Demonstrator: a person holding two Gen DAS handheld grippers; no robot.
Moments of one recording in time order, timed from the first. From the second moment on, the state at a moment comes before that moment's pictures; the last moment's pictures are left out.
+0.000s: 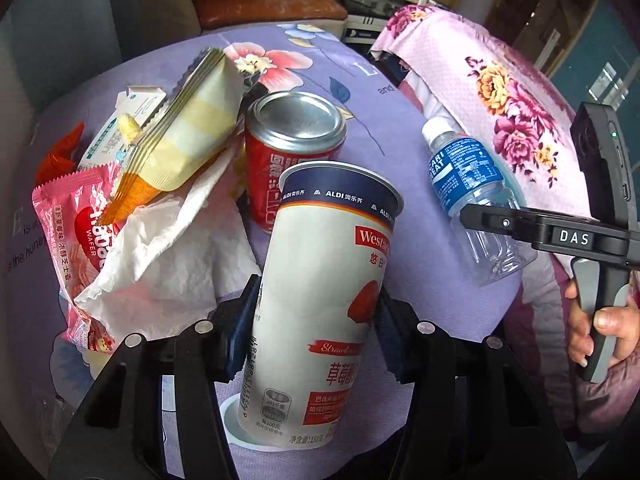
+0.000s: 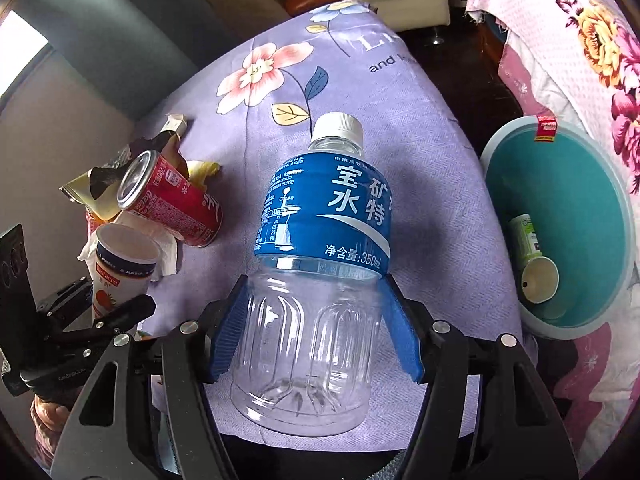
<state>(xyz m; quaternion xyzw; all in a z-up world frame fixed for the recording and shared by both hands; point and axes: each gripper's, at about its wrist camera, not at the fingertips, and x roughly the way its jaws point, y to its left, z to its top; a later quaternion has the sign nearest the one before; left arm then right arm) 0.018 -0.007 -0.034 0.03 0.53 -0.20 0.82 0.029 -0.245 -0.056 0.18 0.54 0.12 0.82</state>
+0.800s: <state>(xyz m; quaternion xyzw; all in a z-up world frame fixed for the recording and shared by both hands) 0.063 -0.267 -0.051 0.15 0.53 -0.34 0.77 -0.020 -0.455 -0.051 0.30 0.45 -0.06 0.84</state>
